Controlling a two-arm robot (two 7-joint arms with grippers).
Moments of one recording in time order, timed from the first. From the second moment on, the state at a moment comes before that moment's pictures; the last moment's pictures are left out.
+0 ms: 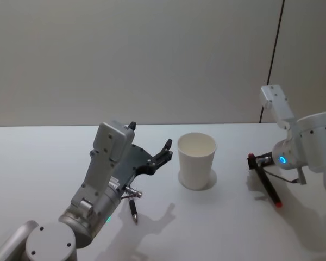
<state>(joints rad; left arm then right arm) -0.24 0.38 0.45 -1.63 -0.20 0.01 -0.01 0.74 0.05 -0.21 -0.98 0.06 0.99 0.15</state>
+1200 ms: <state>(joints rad) -0.24 0.38 0.45 -1.63 -0.20 0.01 -0.01 0.56 0.11 -0.21 -1.28 0.00 0.57 0.20</state>
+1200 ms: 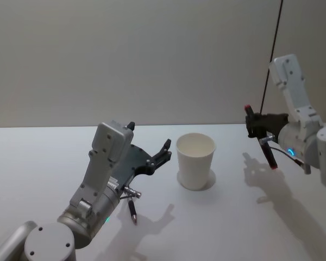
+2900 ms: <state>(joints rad) -0.24 0.38 0.45 -1.63 -0.20 0.01 -0.01 0.51 0.07 -0.29 -1.12 -0.06 -0.40 0.18</state>
